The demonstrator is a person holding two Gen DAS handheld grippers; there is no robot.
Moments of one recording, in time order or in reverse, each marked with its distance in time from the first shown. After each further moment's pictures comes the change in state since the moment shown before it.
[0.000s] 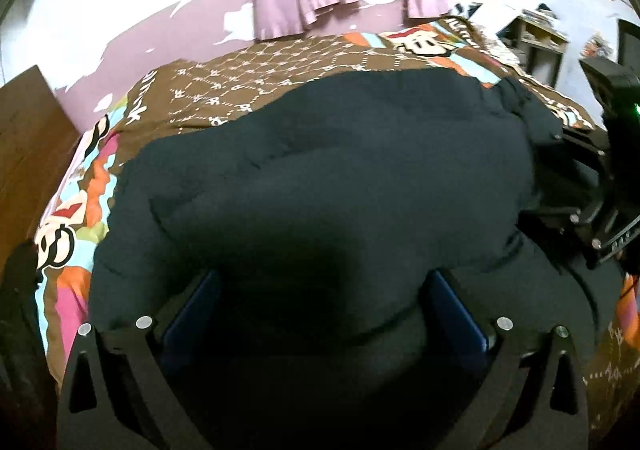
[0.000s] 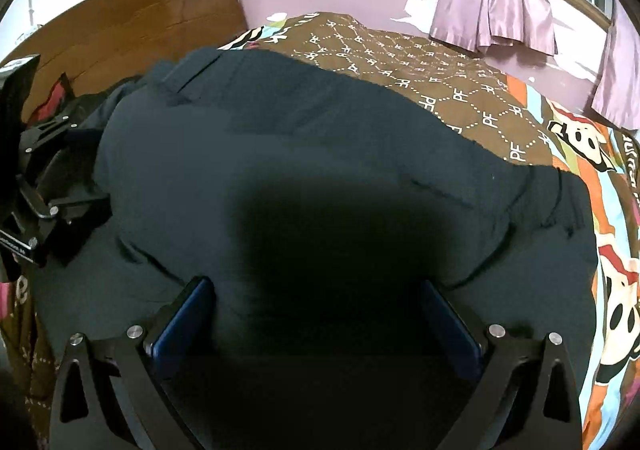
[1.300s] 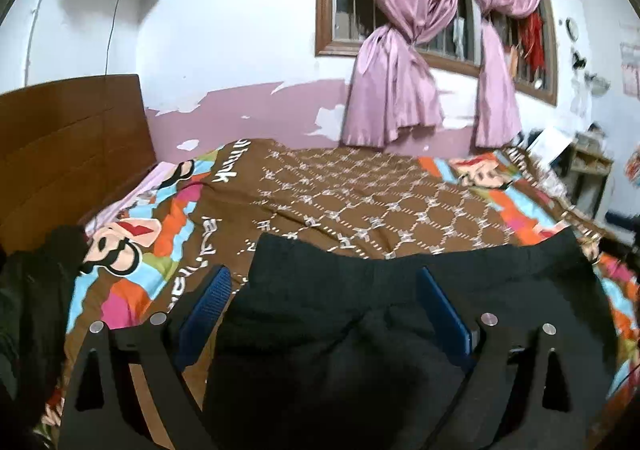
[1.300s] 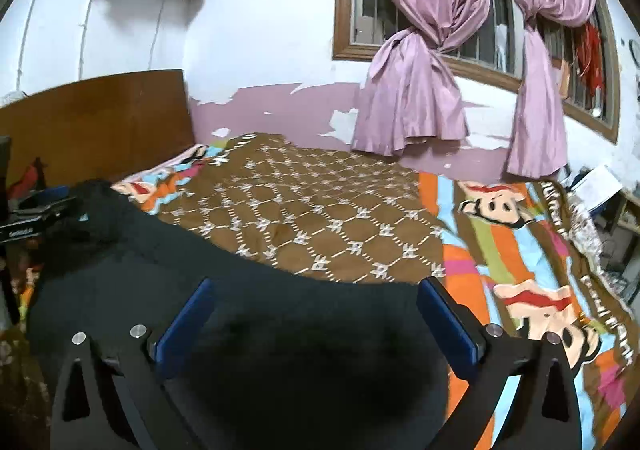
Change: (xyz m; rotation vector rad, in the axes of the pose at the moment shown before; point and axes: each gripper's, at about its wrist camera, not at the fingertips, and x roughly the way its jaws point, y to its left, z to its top) left arm -0.095 0.061 -0.013 -0.254 -0.408 0.133; right arm -0.124 -0.018 -0.004 0.067 -0.408 -0.191
